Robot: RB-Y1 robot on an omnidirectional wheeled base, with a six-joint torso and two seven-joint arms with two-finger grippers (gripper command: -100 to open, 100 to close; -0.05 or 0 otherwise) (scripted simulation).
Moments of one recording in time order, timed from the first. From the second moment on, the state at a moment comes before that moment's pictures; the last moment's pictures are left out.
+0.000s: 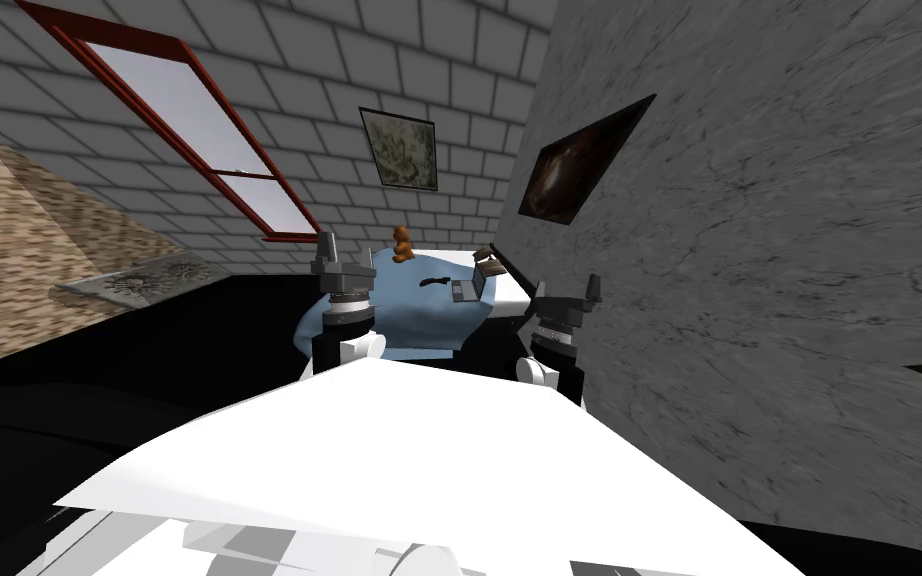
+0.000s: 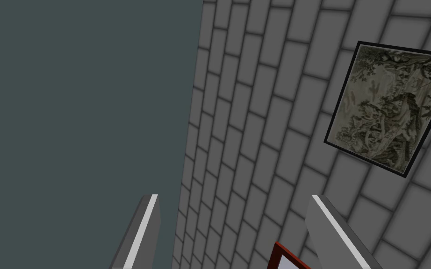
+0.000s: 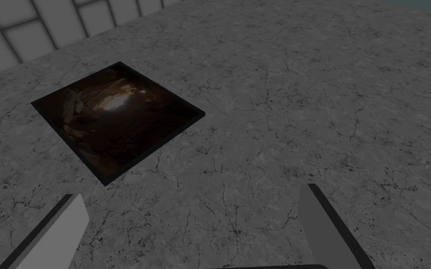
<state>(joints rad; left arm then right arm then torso) 0.48 0.02 0.06 -2.38 0.10 -0.52 0.06 0.48 0.01 0.06 -2.30 -0.12 -0.44 -0.16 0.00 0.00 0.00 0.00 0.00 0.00</state>
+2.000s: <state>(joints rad) 0.48 0.02 0.06 -2.38 0.10 -0.52 0.06 0.32 -0.17 0.05 -2.14 -0.34 -0.35 -0.27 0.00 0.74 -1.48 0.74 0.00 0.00</state>
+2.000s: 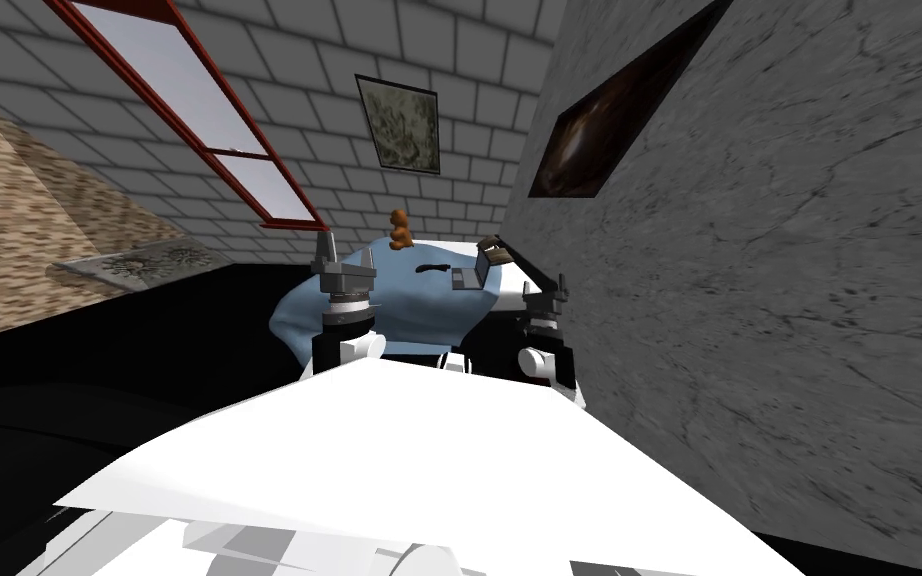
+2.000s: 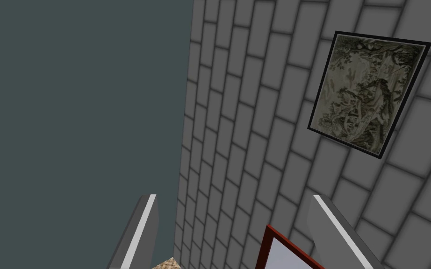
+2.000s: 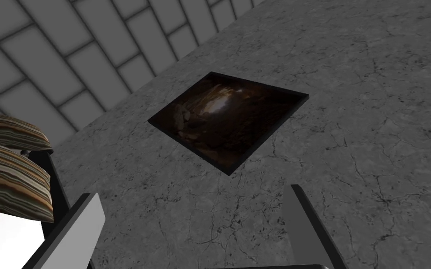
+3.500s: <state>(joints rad) 0.48 0.02 0.06 -2.38 0.10 -0.52 0.06 0.03 -0.19 0.05 -1.82 -0.74 -0.18 -0.47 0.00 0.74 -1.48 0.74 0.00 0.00</state>
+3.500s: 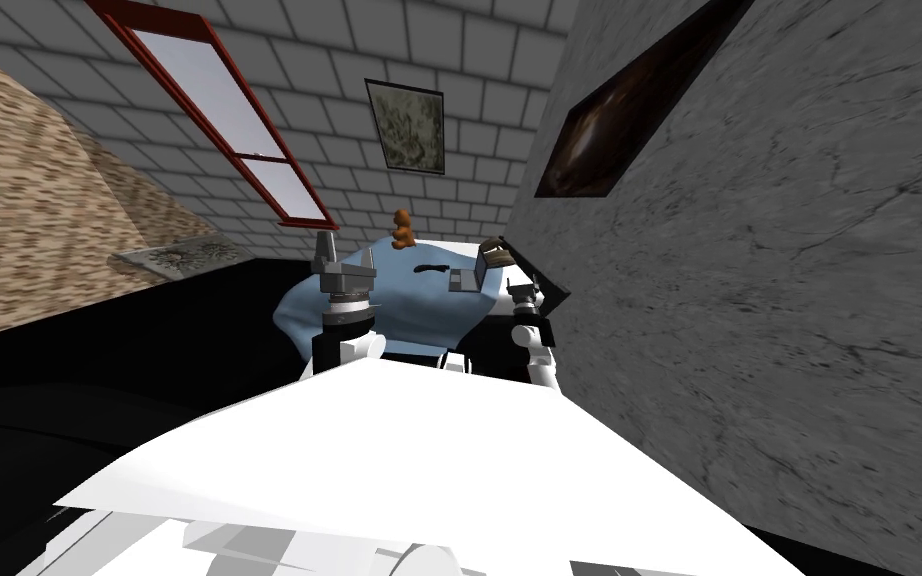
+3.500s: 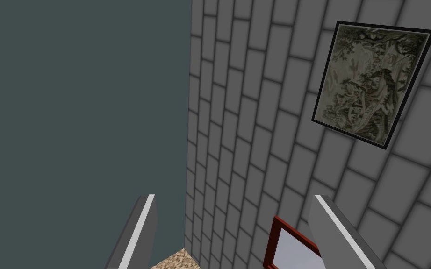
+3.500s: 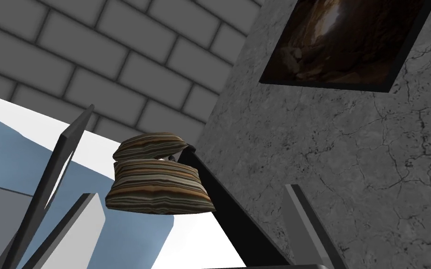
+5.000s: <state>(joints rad) 0.48 0.02 0.06 -2.38 0.10 -0.52 0.06 -0.25 -0.19 0.06 -1.48 -1.12 -0.03 -0.67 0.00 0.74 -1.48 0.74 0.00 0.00</state>
